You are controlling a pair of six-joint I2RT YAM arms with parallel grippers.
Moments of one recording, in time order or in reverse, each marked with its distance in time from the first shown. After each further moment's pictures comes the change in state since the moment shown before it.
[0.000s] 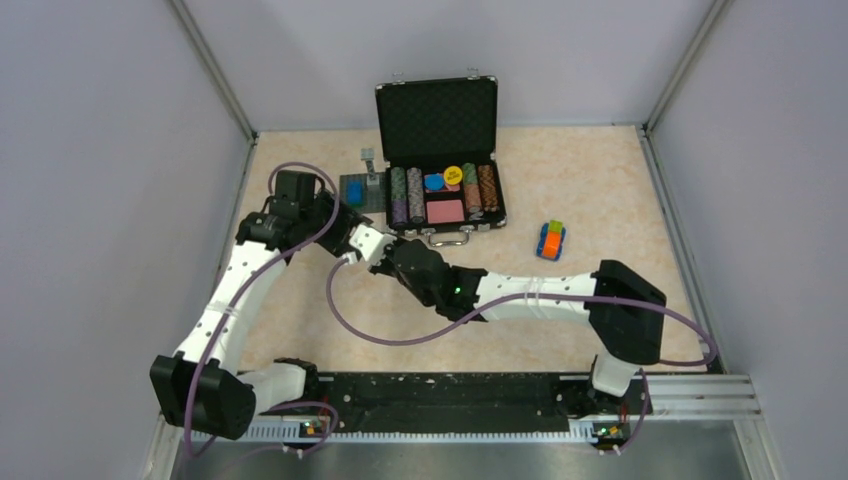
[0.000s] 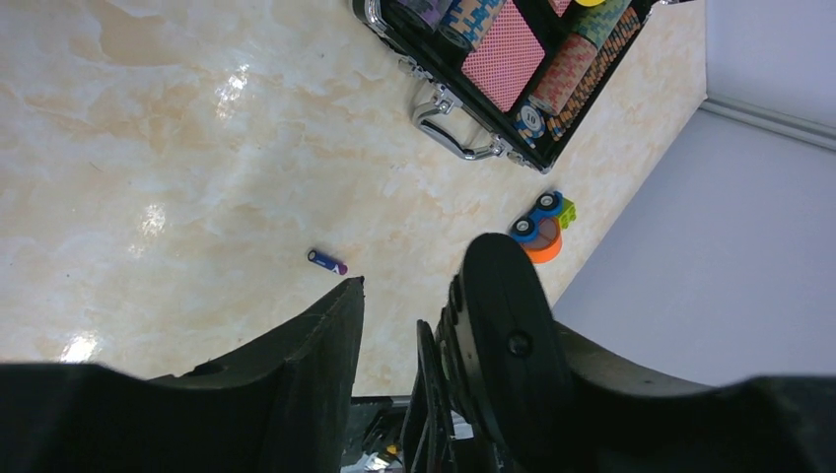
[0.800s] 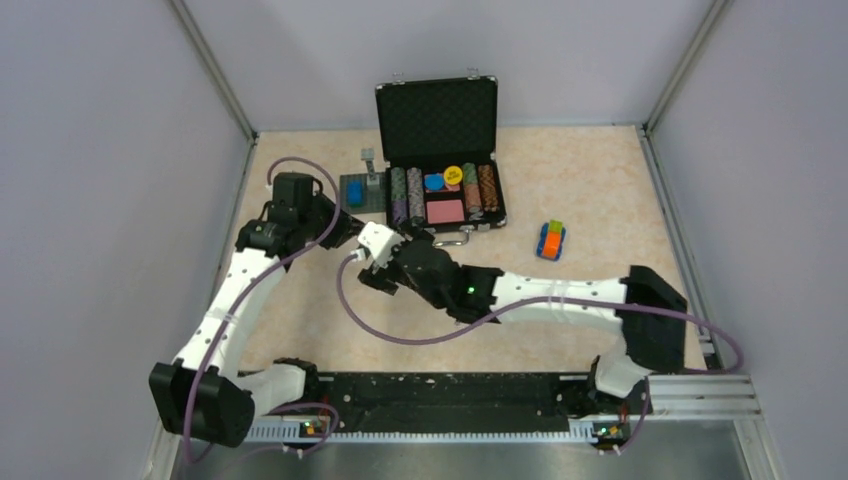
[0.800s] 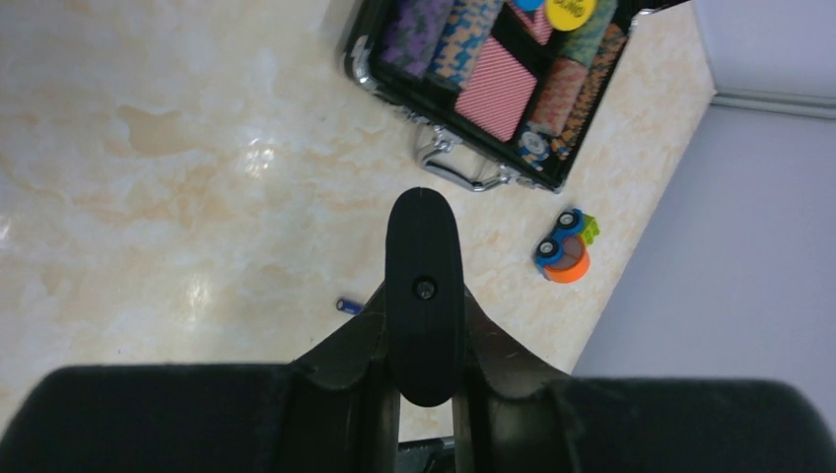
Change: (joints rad) left arm 0.000 -0.021 -0.043 0.079 -0.047 0.118; right arm 0.033 -0.048 0.010 -0.128 -0.002 0.085
